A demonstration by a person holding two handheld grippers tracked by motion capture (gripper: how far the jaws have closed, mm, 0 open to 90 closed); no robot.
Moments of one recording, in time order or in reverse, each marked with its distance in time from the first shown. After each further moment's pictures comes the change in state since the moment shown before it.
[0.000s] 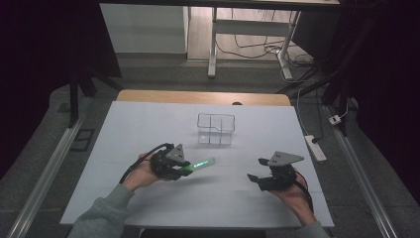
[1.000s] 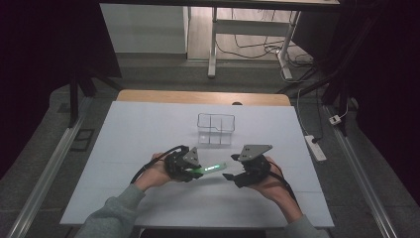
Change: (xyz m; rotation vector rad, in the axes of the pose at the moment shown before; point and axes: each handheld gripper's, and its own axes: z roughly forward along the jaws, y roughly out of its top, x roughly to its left) left arm -0.008 0.027 0.026 0.055 -0.029 0.059; right arm 0.039 0.067 0.037 0.041 0.164 -0.172
